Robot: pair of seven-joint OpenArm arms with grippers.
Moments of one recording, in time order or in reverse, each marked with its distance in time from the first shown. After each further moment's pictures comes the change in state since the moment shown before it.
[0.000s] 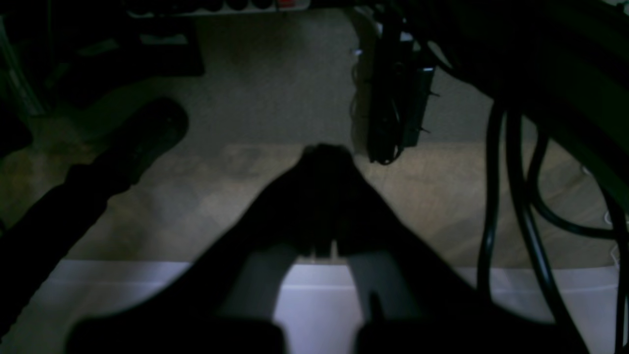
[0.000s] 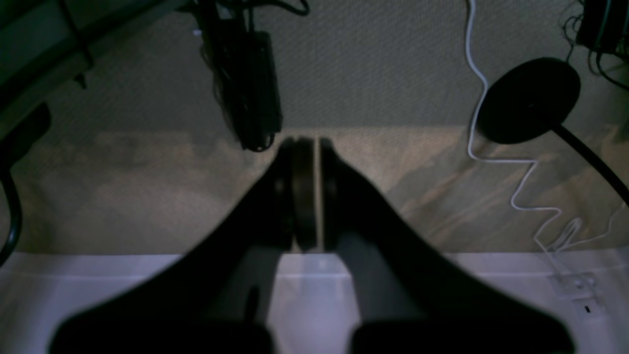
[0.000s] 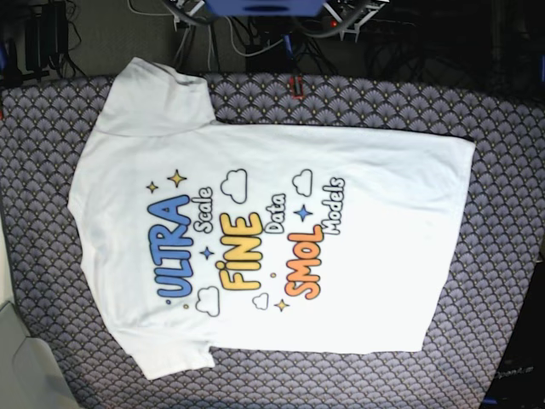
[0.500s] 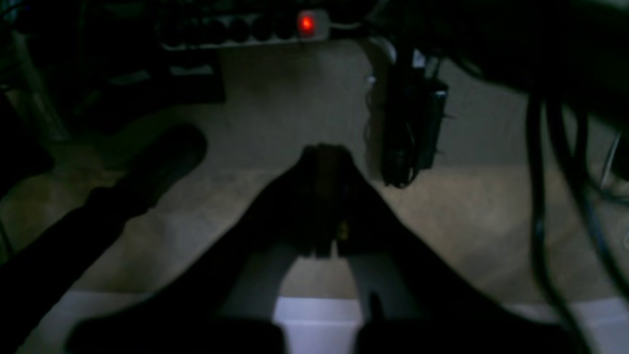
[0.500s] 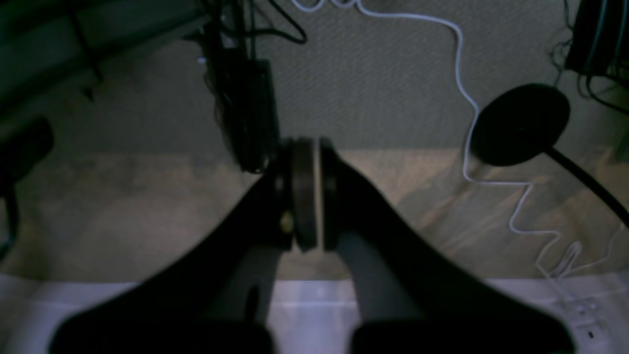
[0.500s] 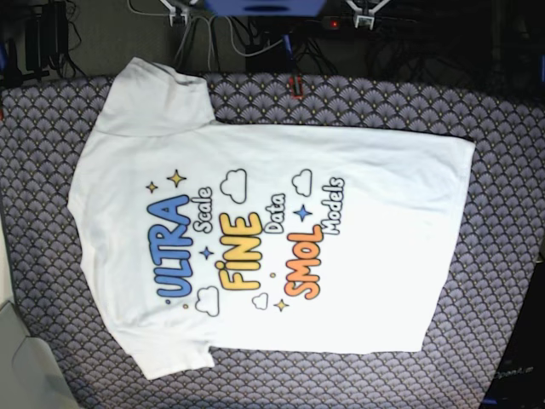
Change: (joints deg) left arm 14.1 -3.8 0.0 20.6 0.1 -0.1 -2.1; right arm -8.1 0.6 -0.2 11.3 0.0 0.2 3.4
